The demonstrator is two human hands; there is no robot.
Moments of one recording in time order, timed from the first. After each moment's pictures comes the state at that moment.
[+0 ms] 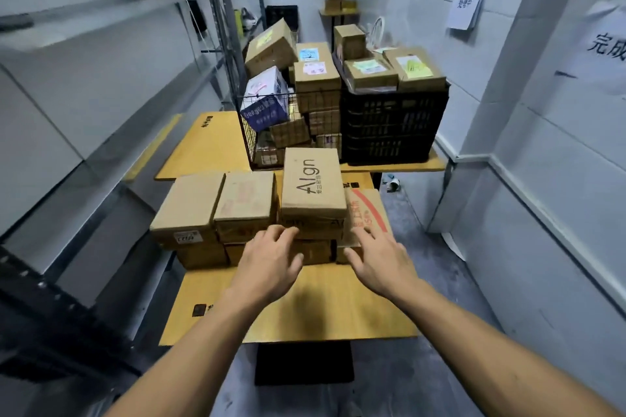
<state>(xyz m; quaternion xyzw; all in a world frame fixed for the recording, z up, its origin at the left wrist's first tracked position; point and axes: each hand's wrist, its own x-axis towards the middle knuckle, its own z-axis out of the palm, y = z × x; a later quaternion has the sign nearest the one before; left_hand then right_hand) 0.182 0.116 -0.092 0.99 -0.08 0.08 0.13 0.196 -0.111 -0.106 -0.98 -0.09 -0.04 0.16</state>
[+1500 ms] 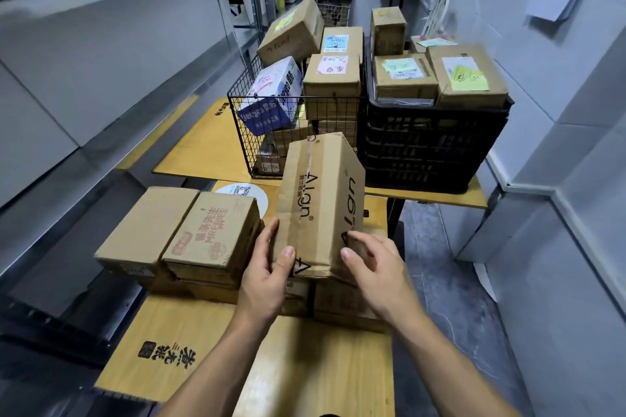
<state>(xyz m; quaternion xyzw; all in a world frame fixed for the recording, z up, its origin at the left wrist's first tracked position) 0.289 0.031 -0.099 0.73 0.08 0.14 0.67 0.333 -0.164 -0.088 -0.86 -0.07 0.04 0.51</state>
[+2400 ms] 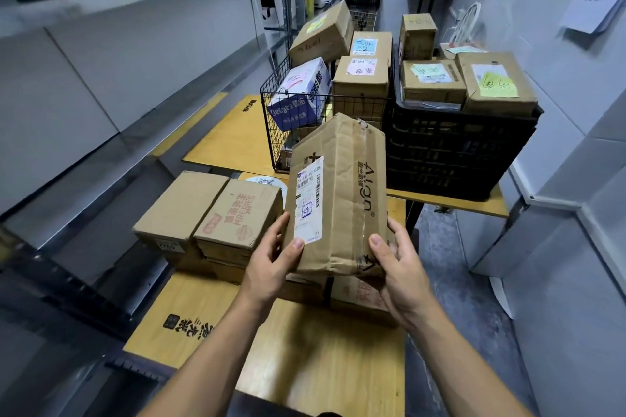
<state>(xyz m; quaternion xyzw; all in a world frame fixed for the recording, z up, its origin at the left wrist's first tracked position) 0.269 0.059 -0.099 0.70 0.13 0.09 0.70 0.318 -0.150 -0.087 -0.60 -0.06 0.13 0.79</state>
